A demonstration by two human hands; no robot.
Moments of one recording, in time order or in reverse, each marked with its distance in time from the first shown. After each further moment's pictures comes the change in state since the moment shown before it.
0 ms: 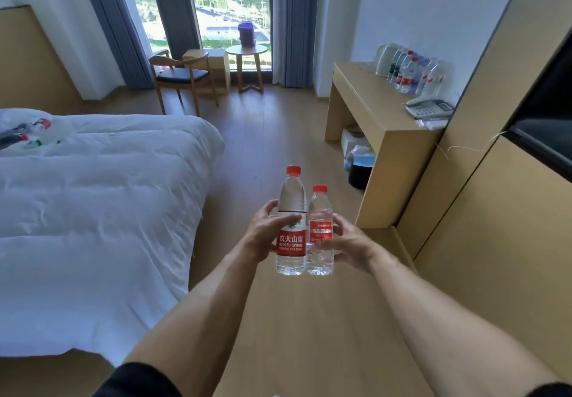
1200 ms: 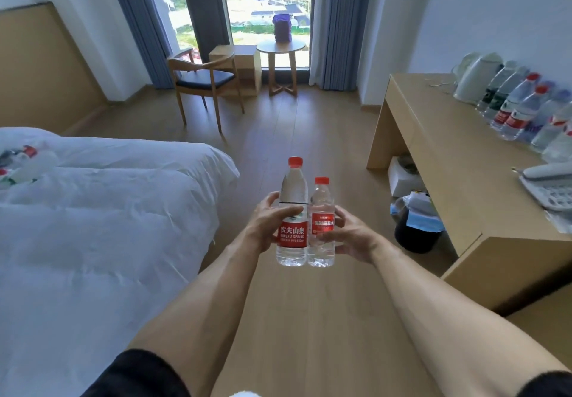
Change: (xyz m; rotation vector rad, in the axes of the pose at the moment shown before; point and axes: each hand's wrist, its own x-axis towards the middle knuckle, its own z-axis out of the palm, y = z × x) left_hand 0.534 0.193 -0.074 -0.006 0.165 -0.046; right_hand 0.551 -0.228 -0.144 -0.001 -0.198 0.035
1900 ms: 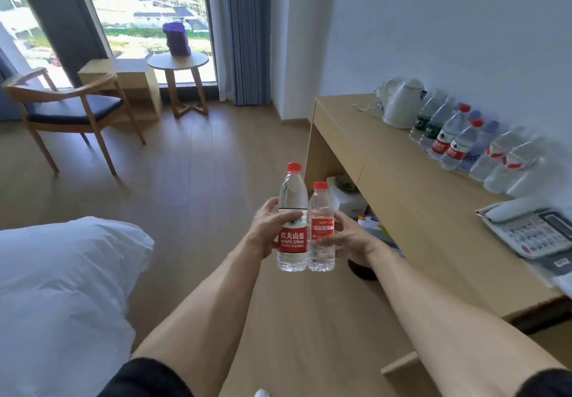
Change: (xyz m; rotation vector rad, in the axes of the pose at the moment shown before) left_hand 0.343 0.124 0.069 0.006 -0.324 -0.045; right_hand 0.224 -0.130 -0.162 0.011 0.394 -0.021
